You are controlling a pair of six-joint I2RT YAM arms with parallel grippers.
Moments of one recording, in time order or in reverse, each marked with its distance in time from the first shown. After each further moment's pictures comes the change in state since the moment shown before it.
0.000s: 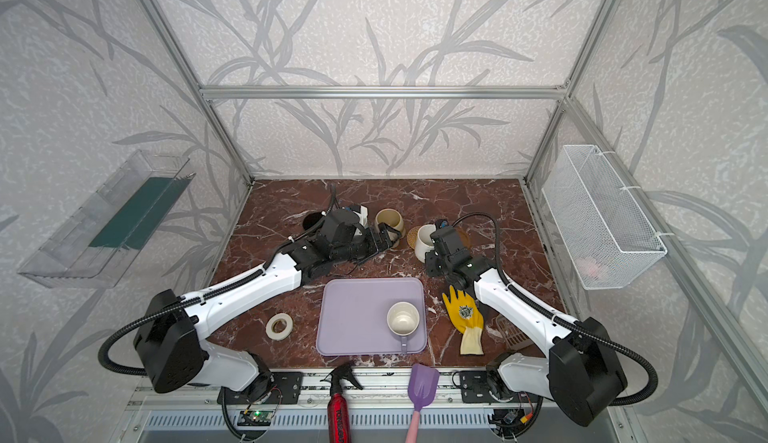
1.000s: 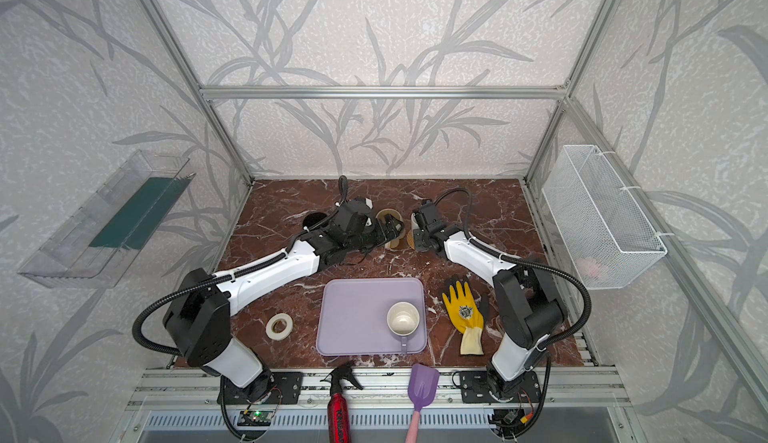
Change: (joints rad) left arm 0.027 0.144 0.092 0.031 -0.067 0.025; right arm -0.032 0.432 0.325 0.044 0.106 -0.048
